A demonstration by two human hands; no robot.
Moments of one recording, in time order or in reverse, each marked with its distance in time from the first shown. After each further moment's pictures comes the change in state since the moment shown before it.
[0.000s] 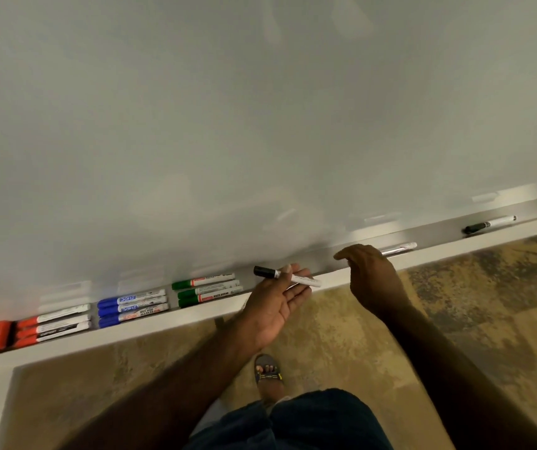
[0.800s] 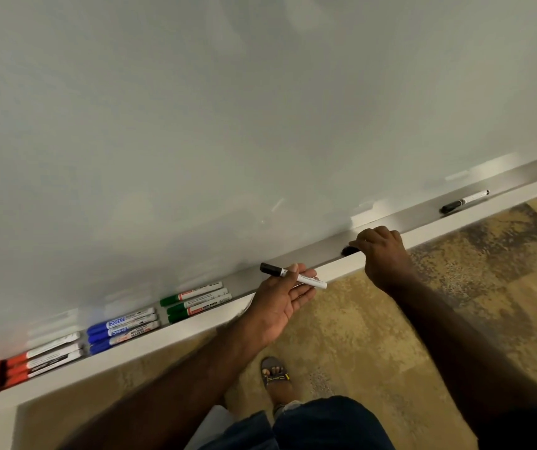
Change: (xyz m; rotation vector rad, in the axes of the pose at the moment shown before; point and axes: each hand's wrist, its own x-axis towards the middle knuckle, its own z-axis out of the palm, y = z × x) left_hand 0.008 -0.010 0.031 0.154 -0.068 -0.050; right_hand 0.001 0.083 -0.011 -0.373 -0.054 0.000
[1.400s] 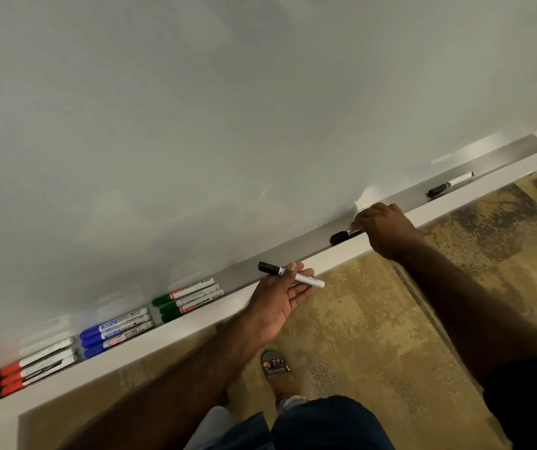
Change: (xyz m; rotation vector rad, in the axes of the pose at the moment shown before) left_hand 0.001 -0.017 0.000 0.087 0.001 -0.040; right_hand 0.017 0.033 -0.030 -0.092 -0.108 -0.059
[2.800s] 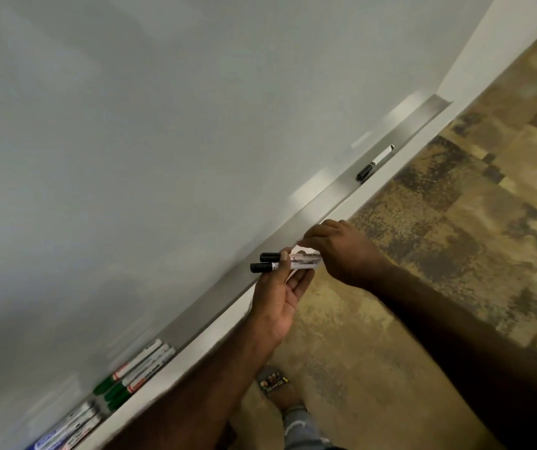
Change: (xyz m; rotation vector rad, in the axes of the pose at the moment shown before) left_hand 0.065 -0.025 0.097 -0.116 -0.037 -0.048; right_hand -0.055 -0.009 -0.012 0.197 0.080 0.038
